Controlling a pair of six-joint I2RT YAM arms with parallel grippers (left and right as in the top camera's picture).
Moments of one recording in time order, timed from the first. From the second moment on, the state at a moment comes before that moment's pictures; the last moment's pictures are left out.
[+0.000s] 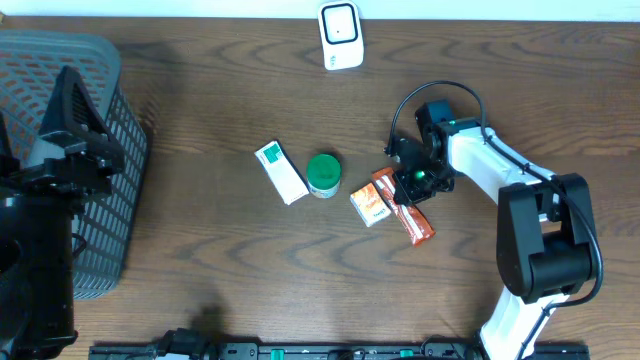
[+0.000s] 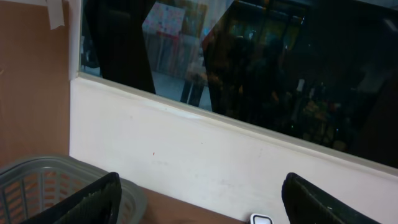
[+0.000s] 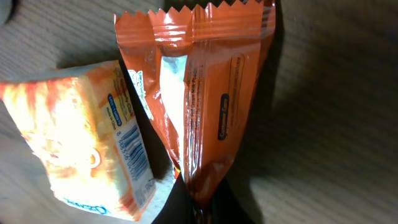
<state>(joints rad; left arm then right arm) -0.12 0.89 1.69 -0.74 -0.27 -0.26 0.23 1.97 1.23 -0.87 -0.35 -0.20</state>
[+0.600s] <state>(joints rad) -0.12 0.89 1.69 -0.74 -0.27 -0.26 0.09 1.75 1.46 -0.95 -0.42 0.33</state>
